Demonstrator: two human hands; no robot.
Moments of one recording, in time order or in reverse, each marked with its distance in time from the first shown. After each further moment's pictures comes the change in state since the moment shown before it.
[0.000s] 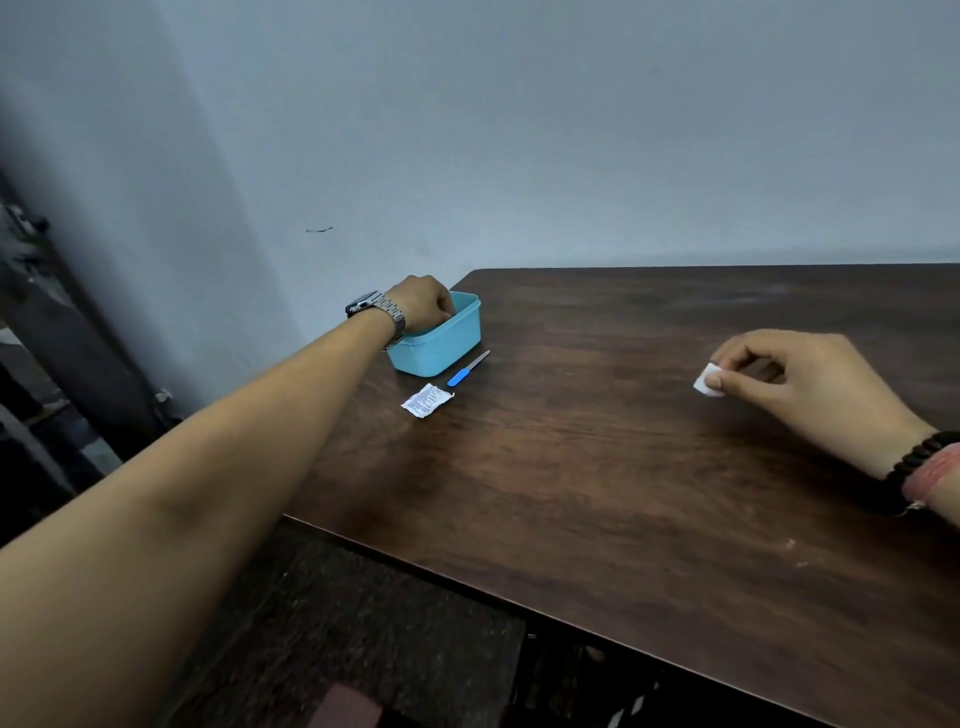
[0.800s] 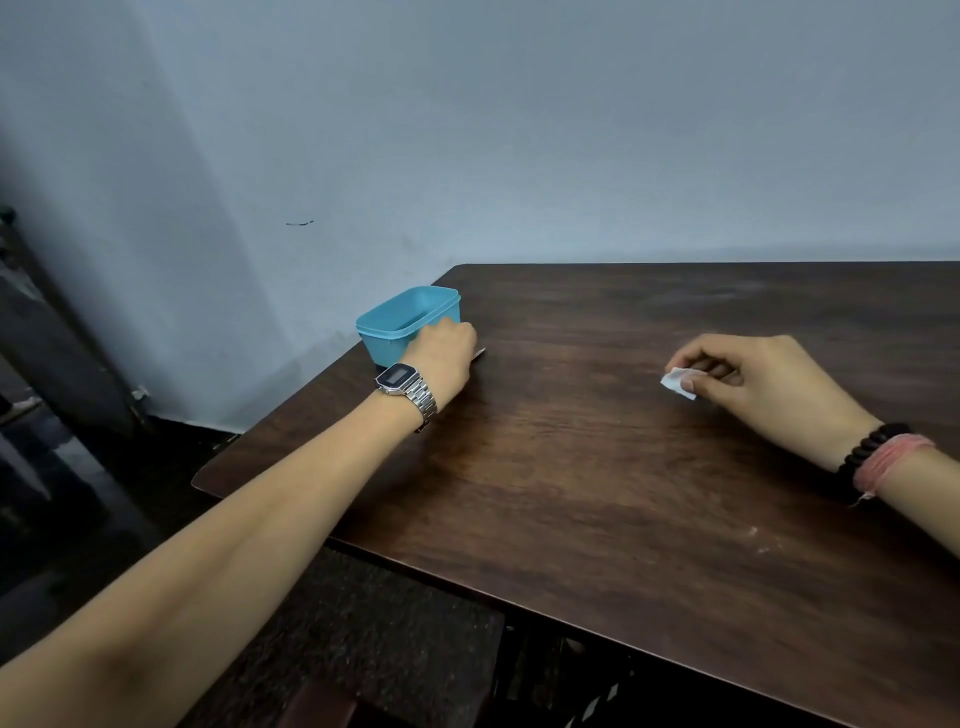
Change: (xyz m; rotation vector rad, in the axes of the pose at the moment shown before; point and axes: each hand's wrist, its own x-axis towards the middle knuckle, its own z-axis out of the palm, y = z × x) left_hand -0.070 0.064 0.051 0.377 0.166 0.086; right_hand 0.000 0.005 0.007 0.026 -0.074 0.022
